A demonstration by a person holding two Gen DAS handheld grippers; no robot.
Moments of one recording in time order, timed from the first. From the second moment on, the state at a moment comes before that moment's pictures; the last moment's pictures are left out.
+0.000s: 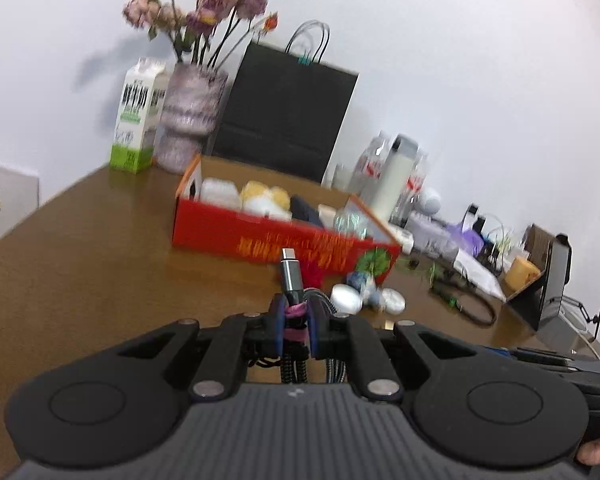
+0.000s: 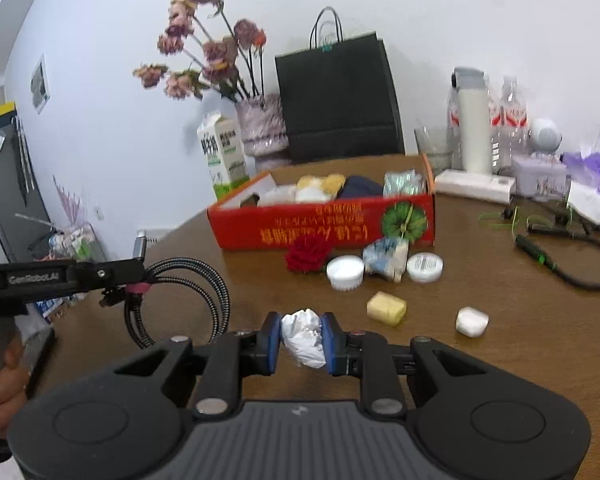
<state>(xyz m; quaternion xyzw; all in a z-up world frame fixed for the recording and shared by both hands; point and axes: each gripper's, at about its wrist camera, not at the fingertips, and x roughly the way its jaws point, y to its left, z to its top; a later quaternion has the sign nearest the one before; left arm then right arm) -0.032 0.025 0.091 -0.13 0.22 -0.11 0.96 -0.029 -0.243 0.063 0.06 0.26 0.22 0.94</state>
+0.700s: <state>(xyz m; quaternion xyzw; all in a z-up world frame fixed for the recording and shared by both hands) 0.199 0.050 0.157 -0.19 0.22 -0.11 0.95 0.195 -0.218 0.152 0.05 0.24 0.19 0.95</state>
